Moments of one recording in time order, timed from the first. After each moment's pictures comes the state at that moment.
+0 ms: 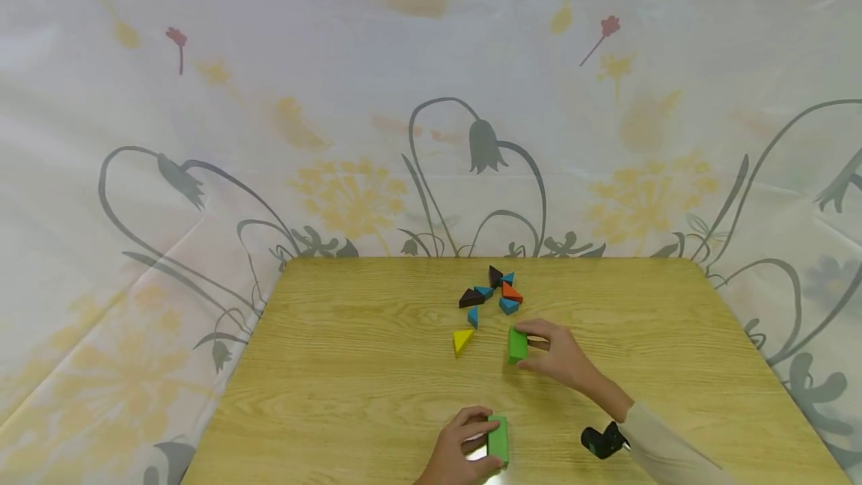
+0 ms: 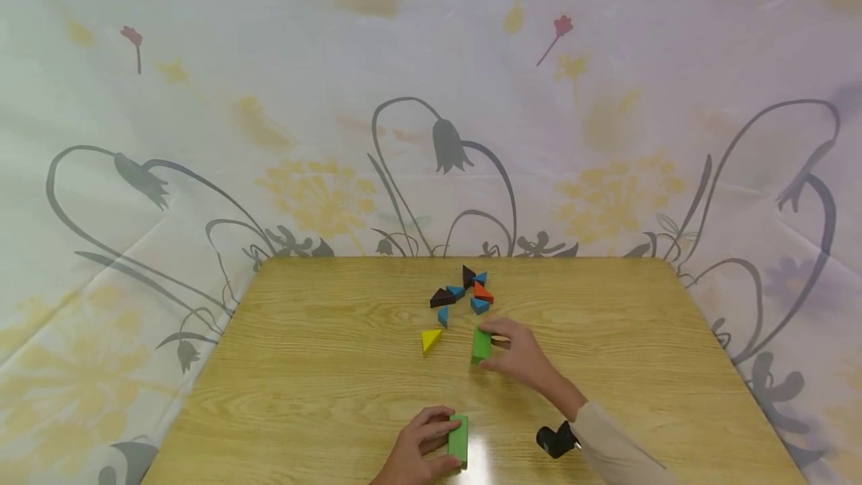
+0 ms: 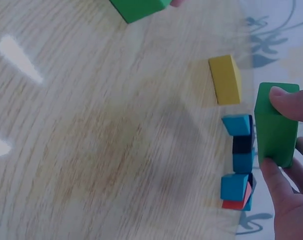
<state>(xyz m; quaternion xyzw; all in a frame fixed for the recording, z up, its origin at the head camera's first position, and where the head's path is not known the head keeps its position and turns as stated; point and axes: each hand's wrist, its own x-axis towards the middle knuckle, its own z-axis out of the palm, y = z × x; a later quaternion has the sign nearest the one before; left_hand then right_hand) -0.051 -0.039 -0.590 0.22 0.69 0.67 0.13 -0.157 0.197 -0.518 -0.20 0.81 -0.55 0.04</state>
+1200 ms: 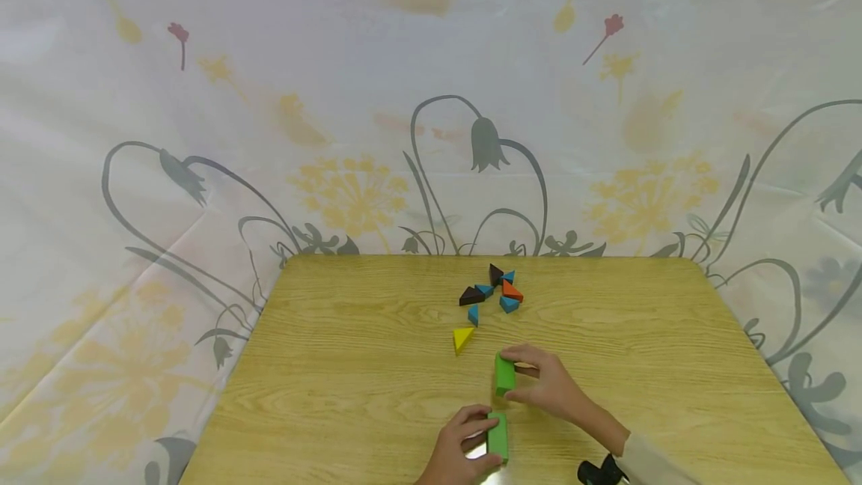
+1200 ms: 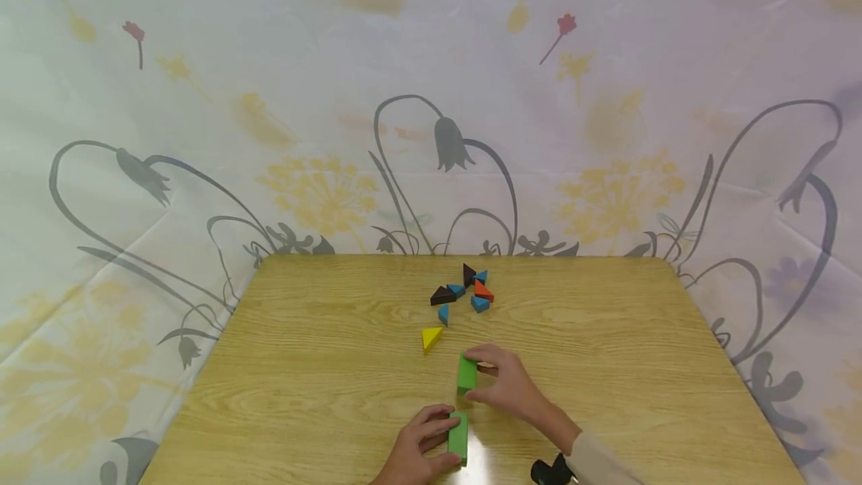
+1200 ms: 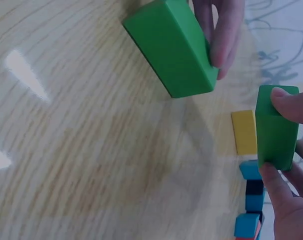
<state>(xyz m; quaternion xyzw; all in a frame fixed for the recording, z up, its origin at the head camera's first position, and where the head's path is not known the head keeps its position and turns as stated) -0.048 -0.038 -0.590 0.22 0.68 0.69 0.12 -0.121 0.178 -0.528 -0.25 0.79 -0.56 0.05</state>
